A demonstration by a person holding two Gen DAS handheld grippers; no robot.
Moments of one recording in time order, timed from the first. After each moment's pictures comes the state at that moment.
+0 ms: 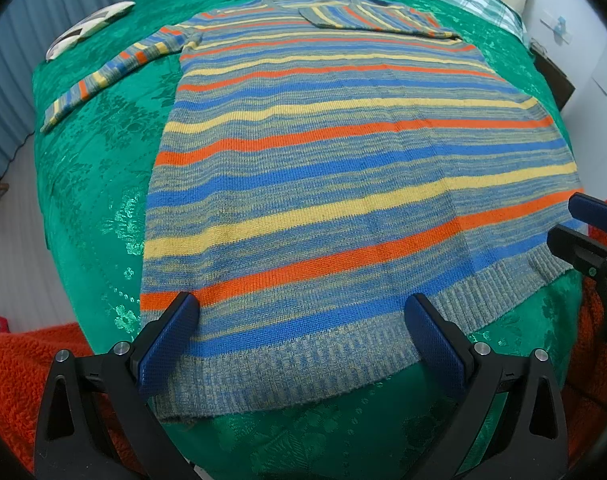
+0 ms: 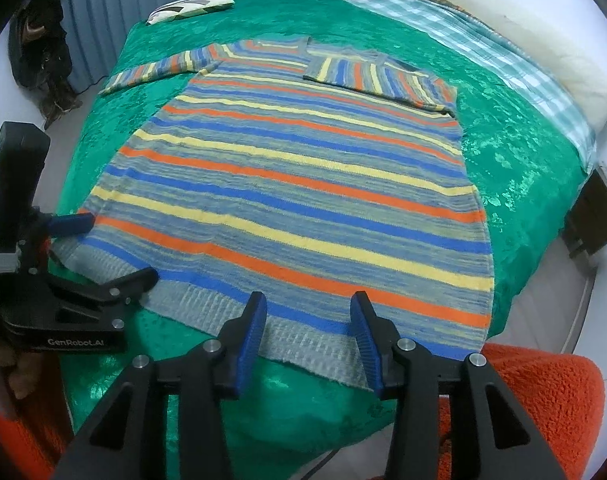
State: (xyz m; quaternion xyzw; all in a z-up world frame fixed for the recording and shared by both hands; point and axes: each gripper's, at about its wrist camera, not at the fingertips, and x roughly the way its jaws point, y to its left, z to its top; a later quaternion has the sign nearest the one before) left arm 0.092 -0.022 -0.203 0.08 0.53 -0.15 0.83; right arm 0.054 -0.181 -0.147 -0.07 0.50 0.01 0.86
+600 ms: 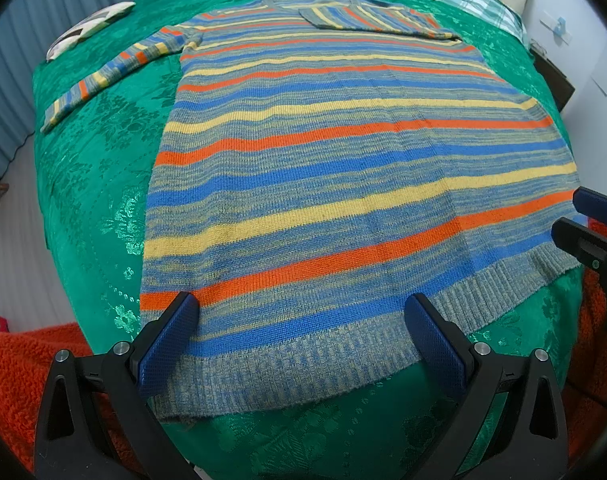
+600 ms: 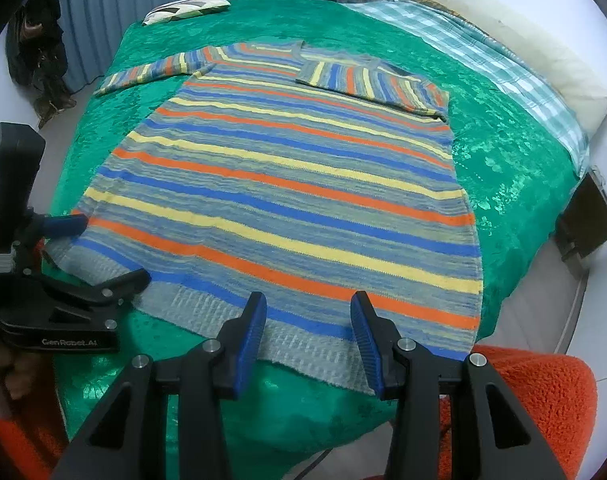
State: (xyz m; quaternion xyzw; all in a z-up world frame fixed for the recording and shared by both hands) left arm 0.092 -0.022 -0.203 0.08 0.53 -0.15 0.83; right arm 0.053 -0.183 -0.144 -0.08 0.49 0.00 0.87
